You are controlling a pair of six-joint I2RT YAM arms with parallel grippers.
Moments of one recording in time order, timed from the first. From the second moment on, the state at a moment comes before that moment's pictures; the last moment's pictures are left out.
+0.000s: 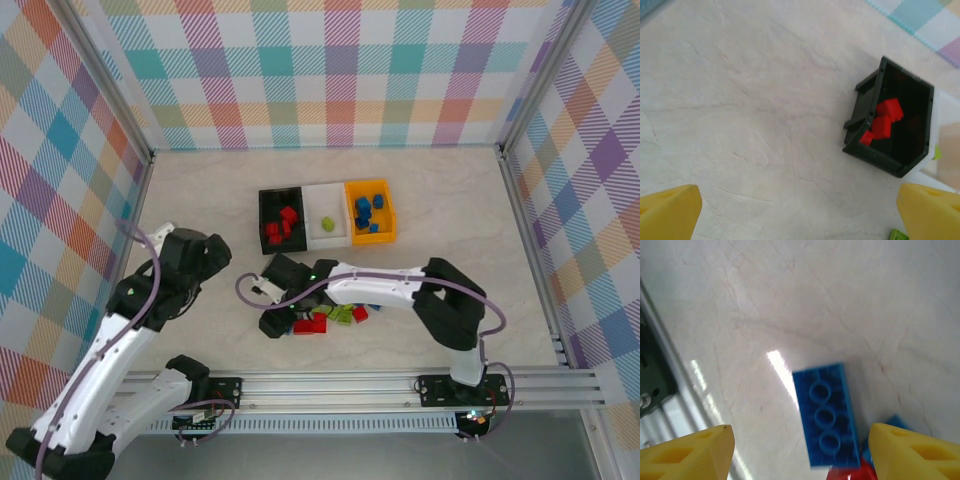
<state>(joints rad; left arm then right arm) -0.43 0.79 0.98 -1.02 -0.45 -0.88 1.15 1.93 1.38 -0.54 -0.22 0.20</state>
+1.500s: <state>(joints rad) -0.53 1.09 0.94 -0.83 -0.24 -0.85 0.55 1.66 1.31 -0.46 0.10 0.39</state>
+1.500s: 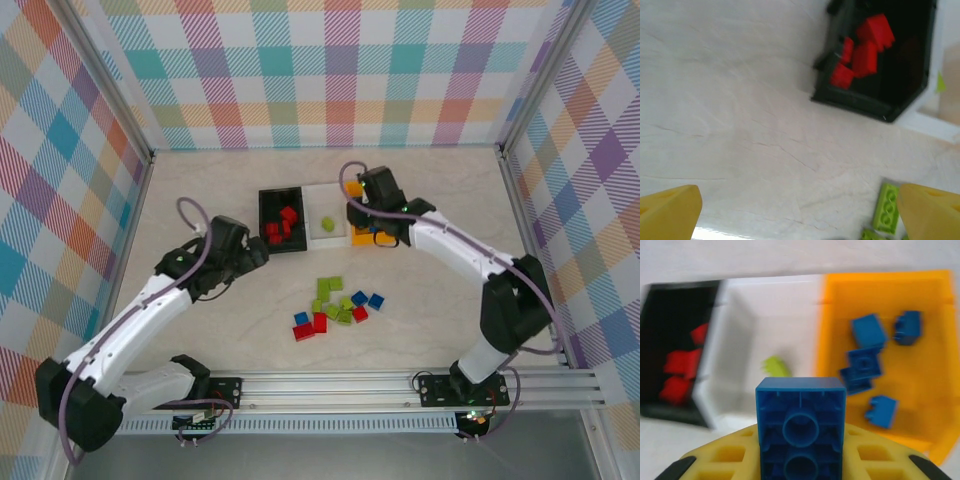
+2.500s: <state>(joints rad) -0.87 1.61 1.00 -0.77 0.00 -0.68 0.44 1.80 1.46 -0.59 0.05 0.47</state>
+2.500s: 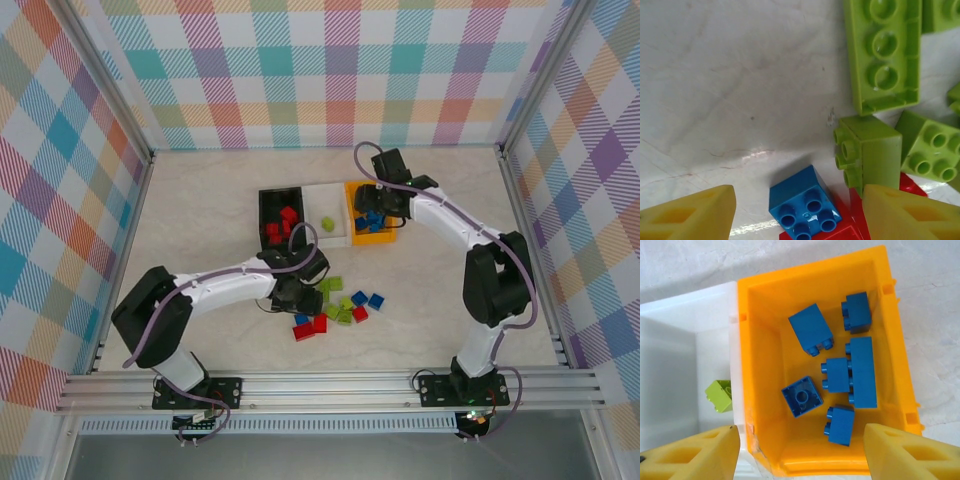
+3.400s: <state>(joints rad) -0.98 1.50 0.92 -0.87 -0.02 -0.74 0.44 1.76 1.36 -0.55 0.04 0.47</state>
